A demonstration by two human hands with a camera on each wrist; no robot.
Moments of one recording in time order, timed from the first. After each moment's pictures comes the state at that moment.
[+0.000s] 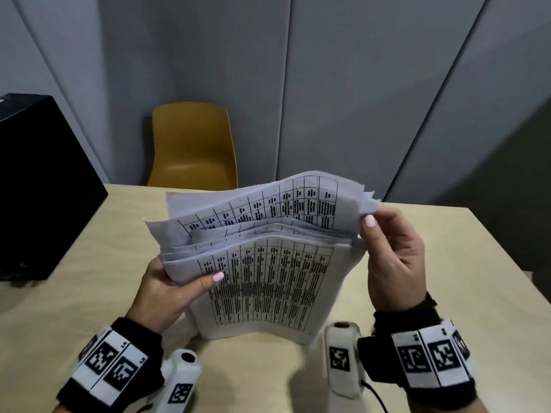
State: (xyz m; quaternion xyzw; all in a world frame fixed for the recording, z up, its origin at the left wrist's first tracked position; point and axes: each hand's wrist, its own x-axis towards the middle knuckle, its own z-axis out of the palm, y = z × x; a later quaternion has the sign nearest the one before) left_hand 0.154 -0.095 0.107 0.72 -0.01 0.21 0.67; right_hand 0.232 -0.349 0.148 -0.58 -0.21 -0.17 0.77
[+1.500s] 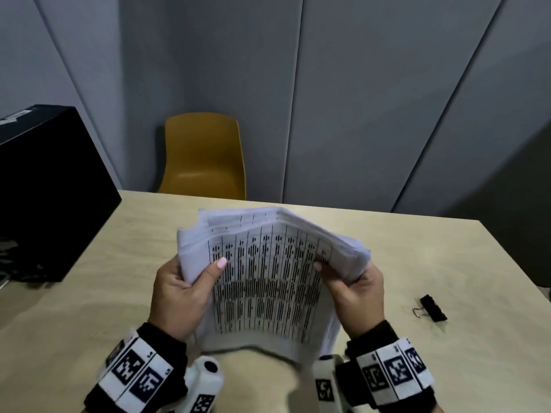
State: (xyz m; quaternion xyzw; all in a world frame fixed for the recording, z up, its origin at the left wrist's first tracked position) left_hand 0.151 -0.115 0.115 0.71 0.05 0.32 0.62; right_hand 0.226 -0.326 0.099 -0.65 -0.19 -0.12 0.72
